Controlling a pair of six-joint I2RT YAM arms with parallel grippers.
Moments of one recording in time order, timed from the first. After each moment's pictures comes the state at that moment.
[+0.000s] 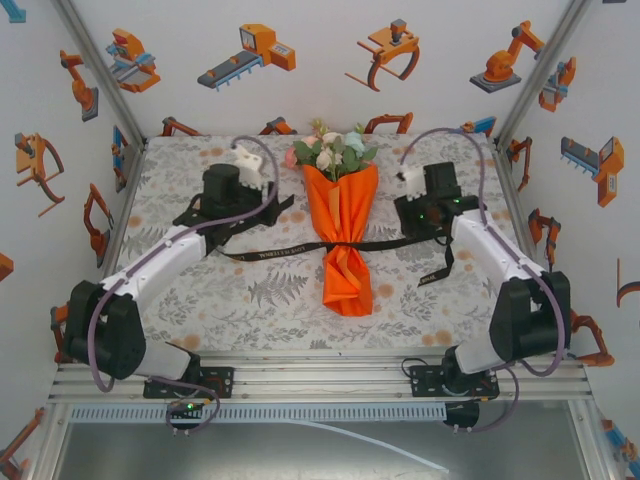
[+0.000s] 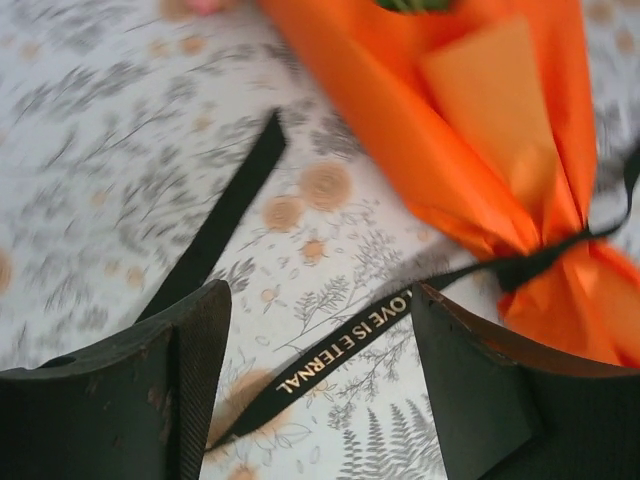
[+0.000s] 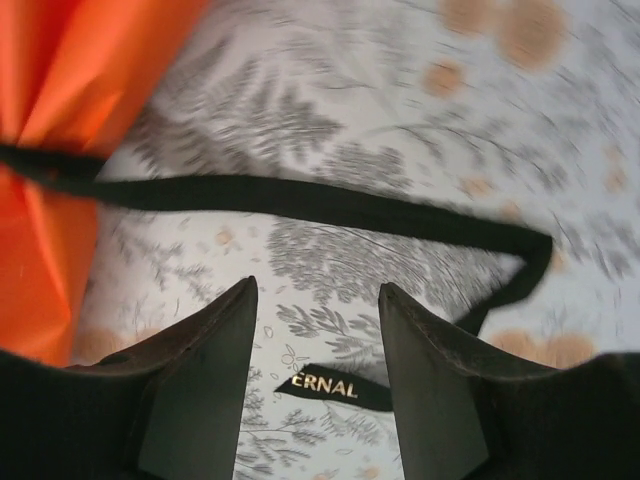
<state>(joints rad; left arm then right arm) -0.48 1.43 1.01 -0.10 0.11 0.03 0.24 1.49 1.10 -0.55 -0.17 -0.31</state>
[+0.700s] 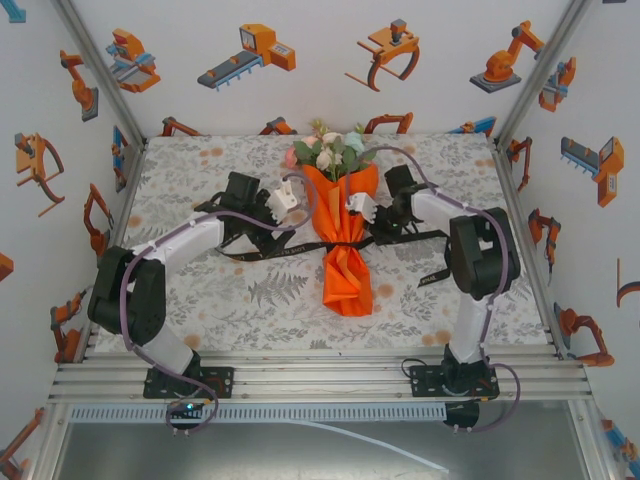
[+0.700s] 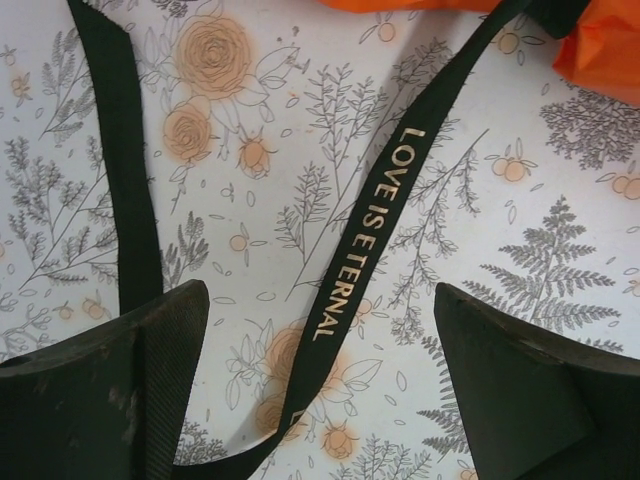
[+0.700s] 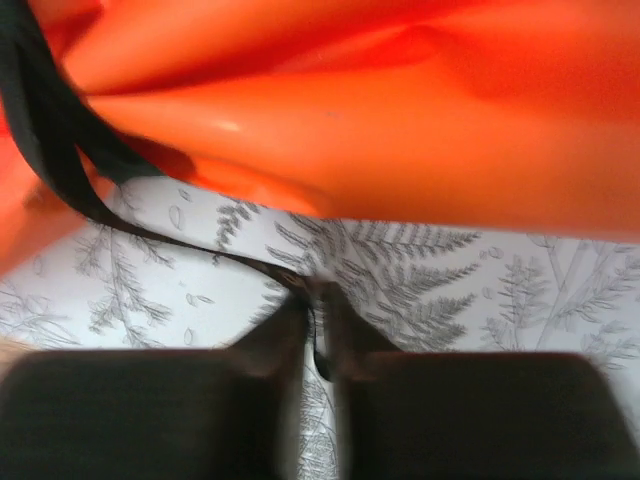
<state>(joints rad) -0.47 1.62 1.07 -0.36 0.30 0.56 0.31 1.96 1.32 -0.64 -0.46 -0.97</state>
